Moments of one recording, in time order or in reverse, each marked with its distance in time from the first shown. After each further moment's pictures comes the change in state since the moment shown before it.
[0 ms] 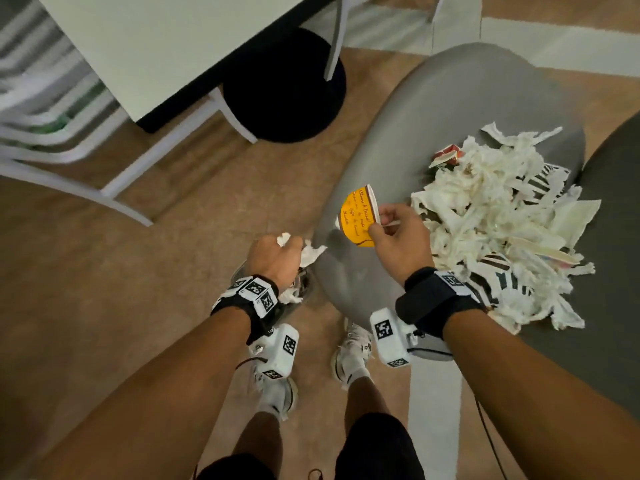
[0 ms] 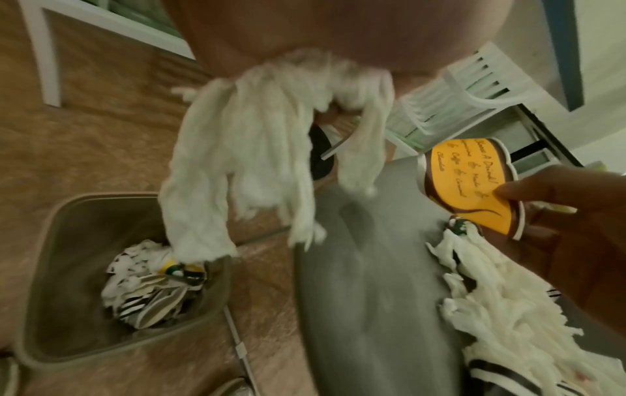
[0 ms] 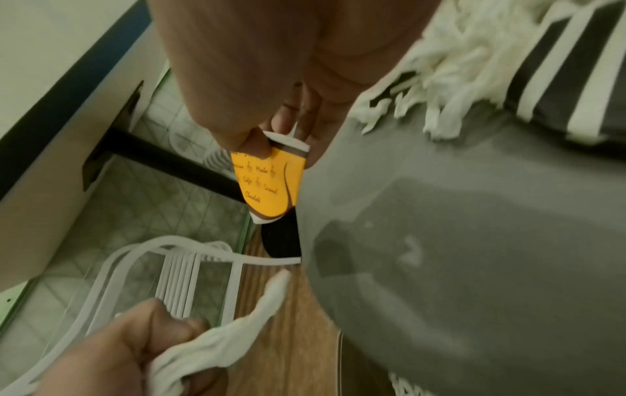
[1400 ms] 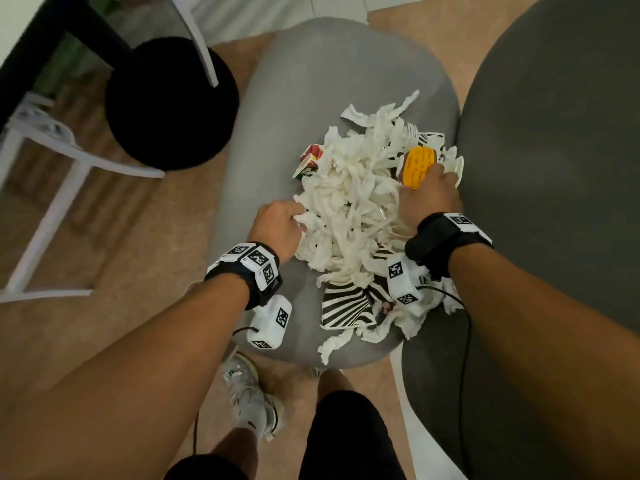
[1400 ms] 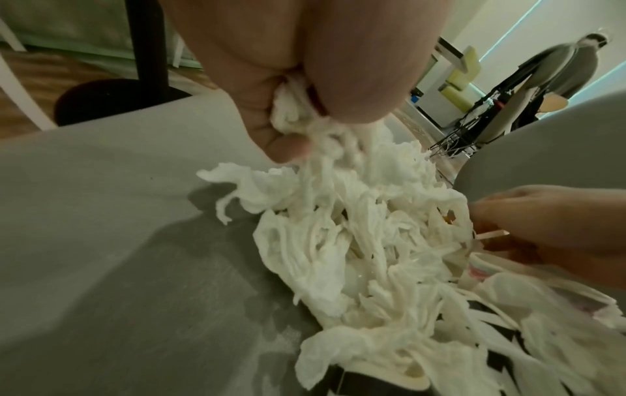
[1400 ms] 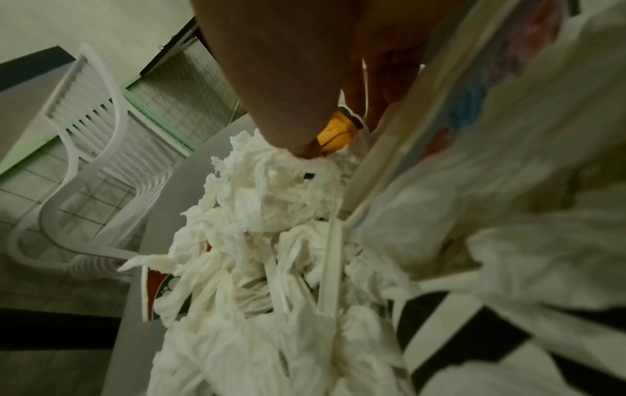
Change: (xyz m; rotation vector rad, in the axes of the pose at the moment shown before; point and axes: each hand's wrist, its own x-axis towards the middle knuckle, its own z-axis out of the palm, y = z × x) left_hand 0.013 0.166 0.177 0.416 -0.313 0.542; right_hand 0.119 0.121 -0.217 -0.564 0.163 0.480
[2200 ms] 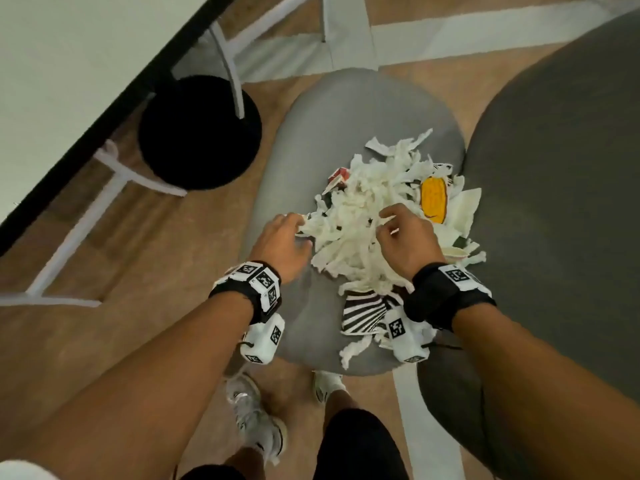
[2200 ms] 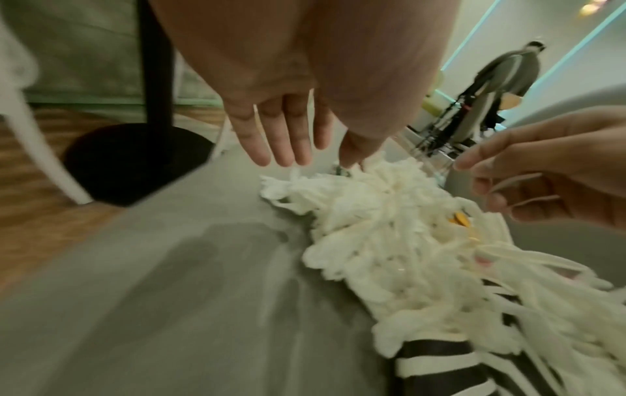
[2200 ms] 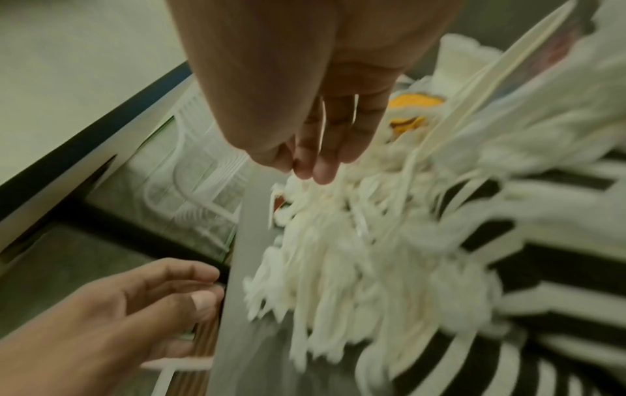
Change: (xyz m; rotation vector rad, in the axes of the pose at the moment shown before) left_hand -0.035 -0.037 -0.038 0.173 0.021 0.042; right_hand -0.110 -0.041 -0.006 0.256 -0.066 -0.366
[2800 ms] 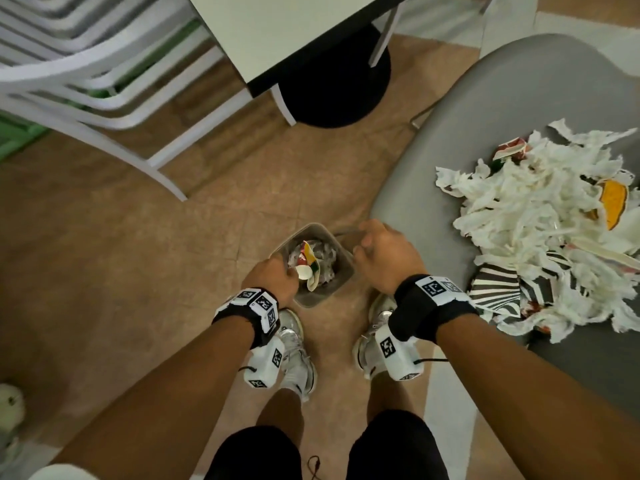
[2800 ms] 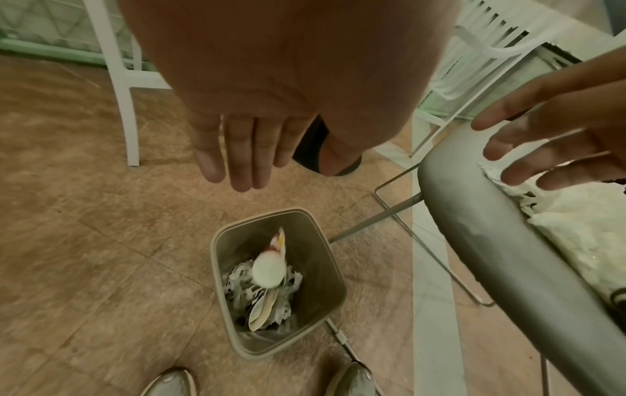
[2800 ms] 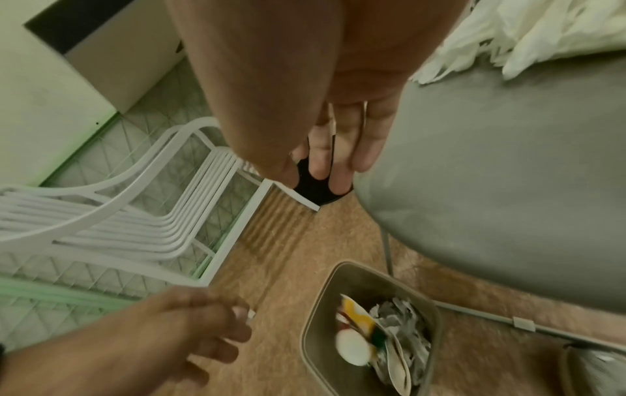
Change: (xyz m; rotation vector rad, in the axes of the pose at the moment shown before) left_hand -0.195 -0.253 0.004 -0.044 -0.075 -0.581; right_hand -0.126 -0.138 0.221 -0.319 -0.396 -0.339
